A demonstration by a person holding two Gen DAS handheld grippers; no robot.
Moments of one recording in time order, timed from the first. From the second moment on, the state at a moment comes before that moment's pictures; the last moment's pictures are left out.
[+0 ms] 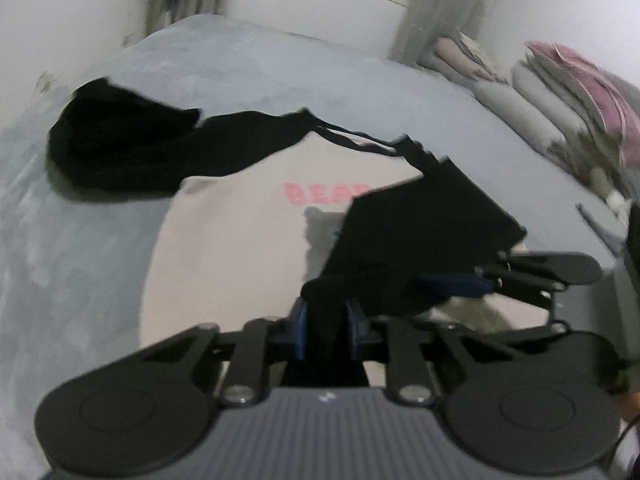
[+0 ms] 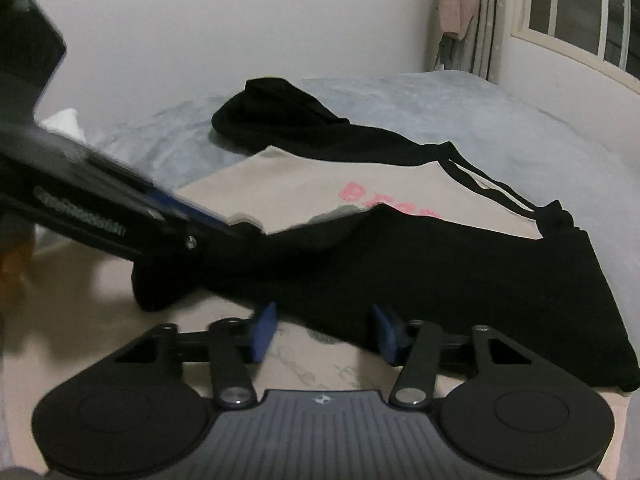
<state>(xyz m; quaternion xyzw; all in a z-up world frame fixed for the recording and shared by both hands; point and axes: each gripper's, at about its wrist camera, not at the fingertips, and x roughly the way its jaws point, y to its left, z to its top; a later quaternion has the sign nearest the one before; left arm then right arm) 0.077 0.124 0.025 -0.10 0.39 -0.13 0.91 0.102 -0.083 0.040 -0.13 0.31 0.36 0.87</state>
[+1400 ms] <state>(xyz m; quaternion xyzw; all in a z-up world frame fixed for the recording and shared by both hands) 0.055 0.131 0.032 -0.10 0.39 -0.16 0.90 0.293 -0.177 0.064 -0.02 0.44 0.26 0.86</state>
